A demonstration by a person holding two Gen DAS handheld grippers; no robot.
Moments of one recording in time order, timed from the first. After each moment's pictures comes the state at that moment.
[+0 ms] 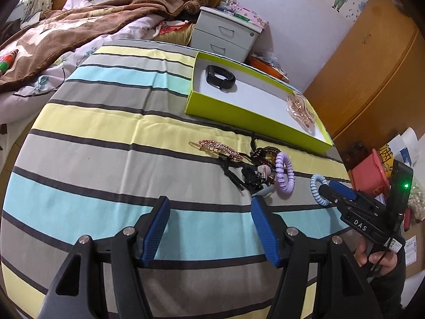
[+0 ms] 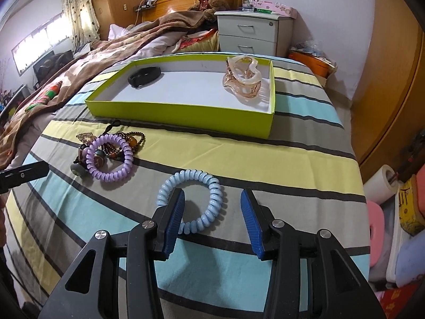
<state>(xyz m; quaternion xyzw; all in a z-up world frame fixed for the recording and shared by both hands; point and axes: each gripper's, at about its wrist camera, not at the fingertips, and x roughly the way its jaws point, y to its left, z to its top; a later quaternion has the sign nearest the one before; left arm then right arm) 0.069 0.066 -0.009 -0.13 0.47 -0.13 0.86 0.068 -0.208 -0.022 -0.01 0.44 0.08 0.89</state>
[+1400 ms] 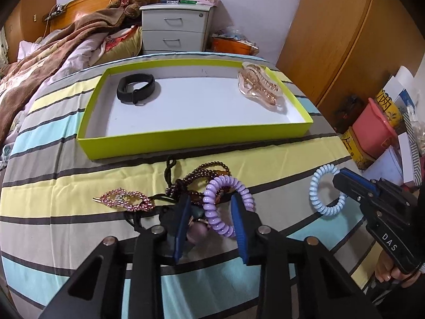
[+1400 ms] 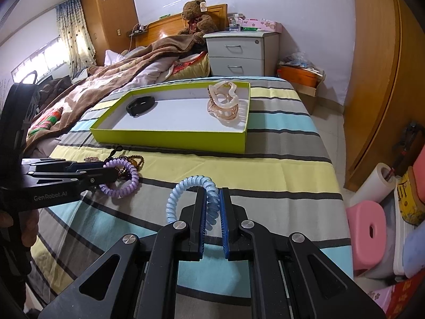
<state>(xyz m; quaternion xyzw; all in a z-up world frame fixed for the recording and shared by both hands) 0.114 -0.044 -0.005 0.01 0.48 -0.19 0.86 0.048 -0.233 0.002 0.03 0.39 0.08 0.92</state>
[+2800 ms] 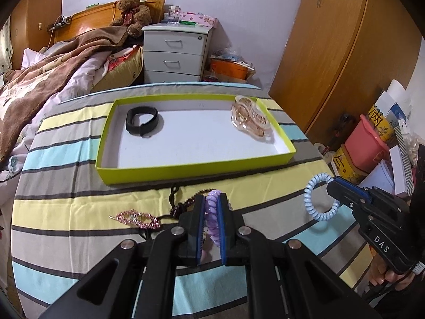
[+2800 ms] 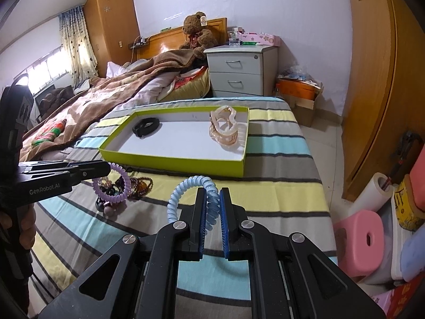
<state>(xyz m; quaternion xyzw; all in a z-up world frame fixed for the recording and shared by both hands) 0.109 -0.035 0.036 -0.01 0.43 -0.20 0.88 0.047 -0.234 0.036 0.04 0.36 0.07 0.93</state>
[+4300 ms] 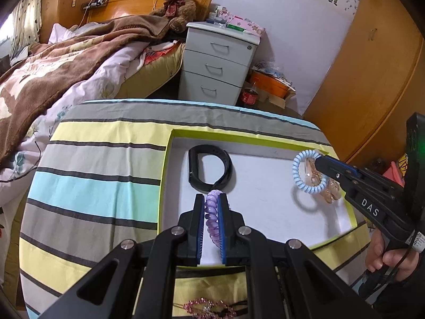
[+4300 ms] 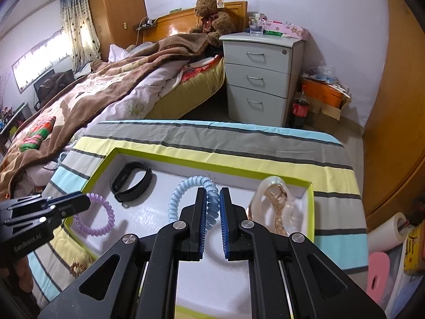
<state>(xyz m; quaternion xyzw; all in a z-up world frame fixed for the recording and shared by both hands) 0.222 0.022 0.021 -0.07 0.44 -0.12 0.88 0.231 -0.174 0.024 0.01 0.41 0.10 0.91</state>
